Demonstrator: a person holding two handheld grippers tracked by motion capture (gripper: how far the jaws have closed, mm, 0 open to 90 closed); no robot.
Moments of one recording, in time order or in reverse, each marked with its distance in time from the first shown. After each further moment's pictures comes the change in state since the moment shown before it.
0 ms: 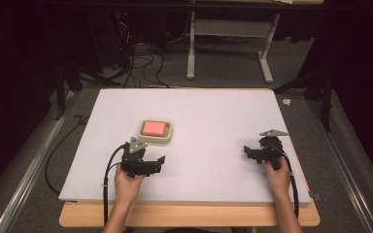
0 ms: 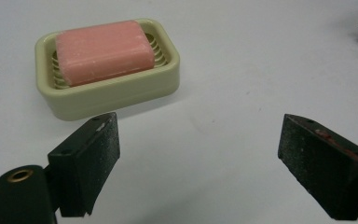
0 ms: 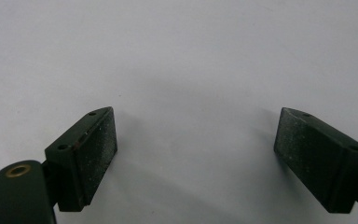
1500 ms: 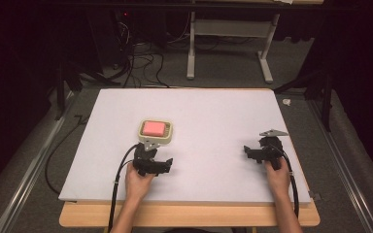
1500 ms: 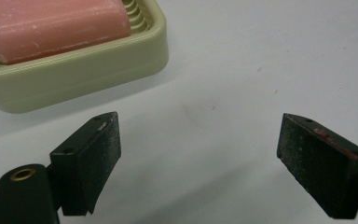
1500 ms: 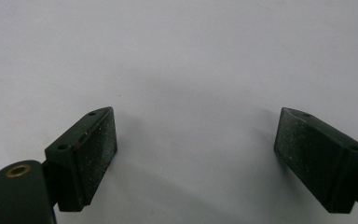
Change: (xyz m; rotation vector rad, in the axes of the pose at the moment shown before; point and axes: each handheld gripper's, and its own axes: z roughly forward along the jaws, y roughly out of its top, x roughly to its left) left arm -0.007 -0.006 0.044 0.098 0.008 0.019; right arm 0.000 0.000 0.000 0.000 0.000 -0.001
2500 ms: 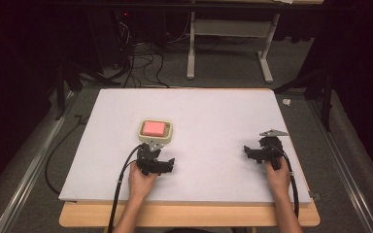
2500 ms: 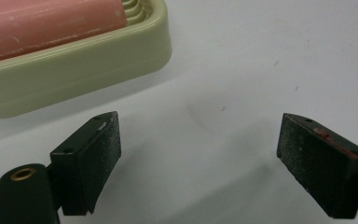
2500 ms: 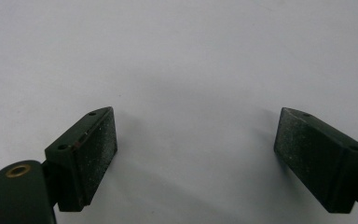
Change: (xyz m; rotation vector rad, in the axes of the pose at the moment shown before) left arm -0.002 -0.003 0.018 0.015 0.036 0.028; right arm 0.000 0.000 0.000 0.000 0.000 -0.002
